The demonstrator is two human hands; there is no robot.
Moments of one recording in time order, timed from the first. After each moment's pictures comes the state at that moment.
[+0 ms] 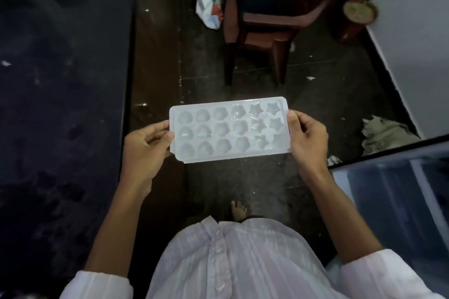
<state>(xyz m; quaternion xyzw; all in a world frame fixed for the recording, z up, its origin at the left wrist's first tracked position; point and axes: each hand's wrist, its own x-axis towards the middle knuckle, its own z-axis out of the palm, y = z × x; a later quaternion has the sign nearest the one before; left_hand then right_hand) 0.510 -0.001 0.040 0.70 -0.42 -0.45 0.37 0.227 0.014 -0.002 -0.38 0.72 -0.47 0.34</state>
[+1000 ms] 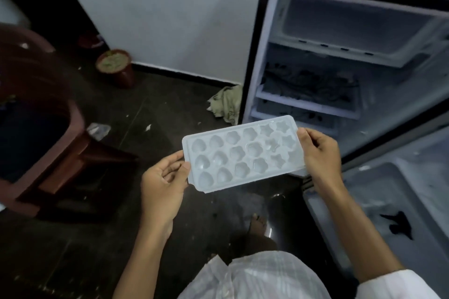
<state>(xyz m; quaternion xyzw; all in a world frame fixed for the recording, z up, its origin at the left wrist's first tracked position) 0.135 -0.103 0.041 0.35 -0.67 -0.65 0.08 0.009 0.150 0.010 0.12 0.81 -0.58 0.03</state>
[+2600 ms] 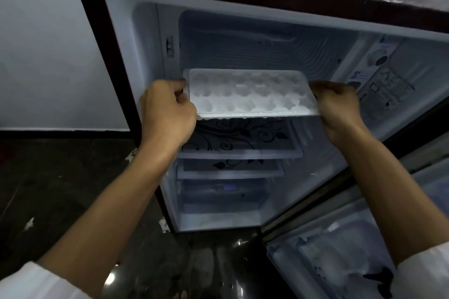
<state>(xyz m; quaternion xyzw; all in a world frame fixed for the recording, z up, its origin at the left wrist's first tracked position) -0.236 0.016 0.011 0.08 -0.84 -0.52 0.13 -0.257 0.279 0.014 0.19 0.79 -0.57 -0.15</state>
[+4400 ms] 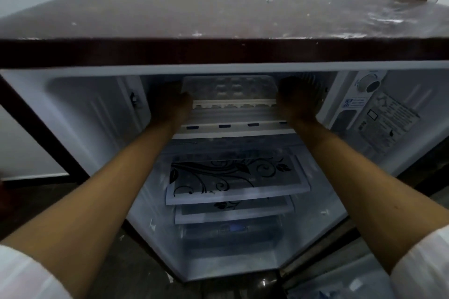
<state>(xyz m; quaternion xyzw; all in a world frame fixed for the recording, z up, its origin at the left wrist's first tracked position) -0.391 0.060 0.004 0.03 -0.91 -0.40 0.08 -0.388 0.302 -0.005 0.13 0.93 -0.29 -0.19</state>
